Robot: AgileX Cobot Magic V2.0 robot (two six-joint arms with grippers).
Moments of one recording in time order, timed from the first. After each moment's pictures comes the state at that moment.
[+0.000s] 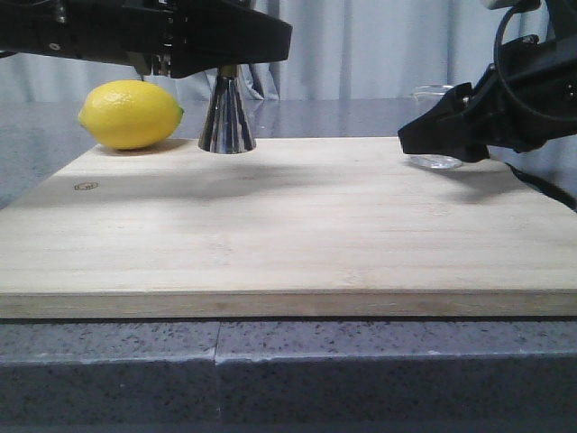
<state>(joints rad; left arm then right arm) -0.32 1.72 -1.02 -1.76 1.16 2.24 0.08 1.57 -0.69 -0.95 -0.65 0.52</state>
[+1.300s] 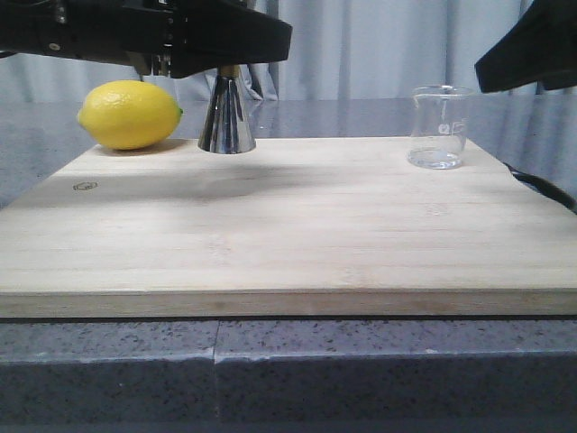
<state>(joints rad) -0.32 1.72 -1.02 -1.76 1.16 2.24 0.08 1.07 -0.63 -1.84 -0.43 1.72</state>
